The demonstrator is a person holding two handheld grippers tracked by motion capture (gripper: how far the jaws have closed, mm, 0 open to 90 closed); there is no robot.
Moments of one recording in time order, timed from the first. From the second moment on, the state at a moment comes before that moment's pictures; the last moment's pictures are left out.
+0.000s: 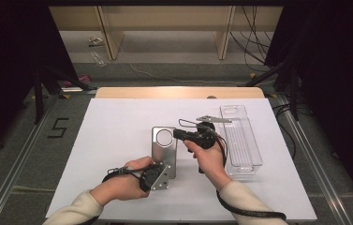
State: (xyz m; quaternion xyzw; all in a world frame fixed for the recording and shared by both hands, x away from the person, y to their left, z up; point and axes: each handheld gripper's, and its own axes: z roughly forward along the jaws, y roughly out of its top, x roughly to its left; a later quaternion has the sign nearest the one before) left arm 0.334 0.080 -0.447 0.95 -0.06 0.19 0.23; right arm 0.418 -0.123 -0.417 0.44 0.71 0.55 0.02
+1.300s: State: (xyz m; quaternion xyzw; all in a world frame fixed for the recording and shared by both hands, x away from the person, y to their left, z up) left arm 0.325 0.124 -0.427 0.88 0.12 0.20 0.42; right arm 0.416 -0.140 -0.394 0.43 0.69 0.57 0.10
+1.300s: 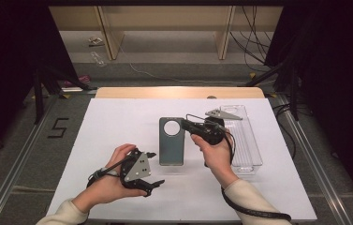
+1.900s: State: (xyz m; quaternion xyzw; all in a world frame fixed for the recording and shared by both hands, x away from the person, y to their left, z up) left arm 0.329 0.149 -0.433 0.84 0.20 0.19 0.46; right arm 0.416 -0.144 -0.387 0.43 0.70 0.57 0.11
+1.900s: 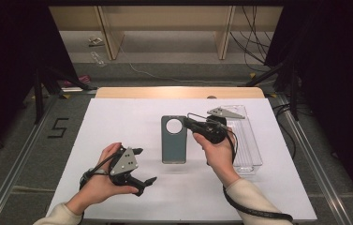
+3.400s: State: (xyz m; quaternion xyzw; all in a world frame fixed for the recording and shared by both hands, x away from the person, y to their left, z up) left arm 0.332 0.182 -0.440 0.80 0.26 0.21 0.49; right arm 0.418 -0.168 -0.366 0.43 0.67 0.58 0.14
